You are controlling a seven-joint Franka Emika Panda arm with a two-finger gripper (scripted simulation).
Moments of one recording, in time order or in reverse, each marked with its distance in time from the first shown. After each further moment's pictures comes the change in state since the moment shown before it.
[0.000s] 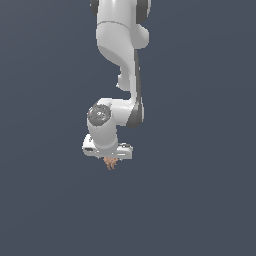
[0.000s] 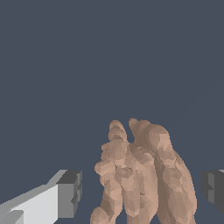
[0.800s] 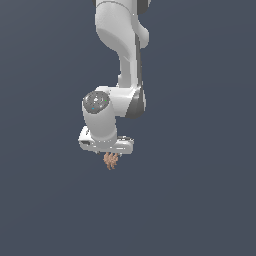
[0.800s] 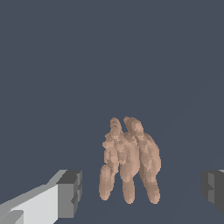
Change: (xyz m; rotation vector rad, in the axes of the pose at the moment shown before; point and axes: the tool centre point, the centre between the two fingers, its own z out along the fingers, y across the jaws) arm 0.000 0.000 -0.049 0.000 0.001 0.000
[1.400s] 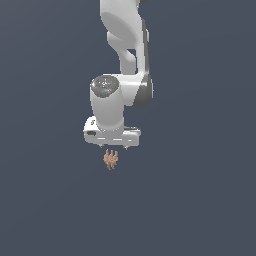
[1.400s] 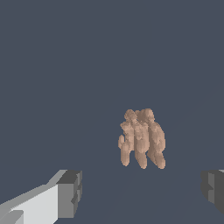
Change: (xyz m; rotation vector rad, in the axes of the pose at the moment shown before) arm -0.013 -0.023 -0.037 -0.005 0.015 -0.022
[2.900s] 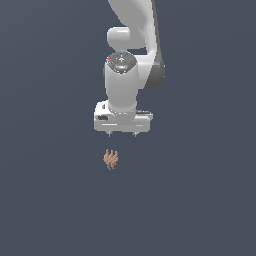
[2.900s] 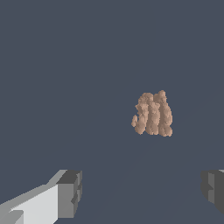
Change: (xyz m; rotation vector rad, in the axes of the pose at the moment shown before) arm -0.033 -0.033 -0.044 -0.019 -0.012 -0.069
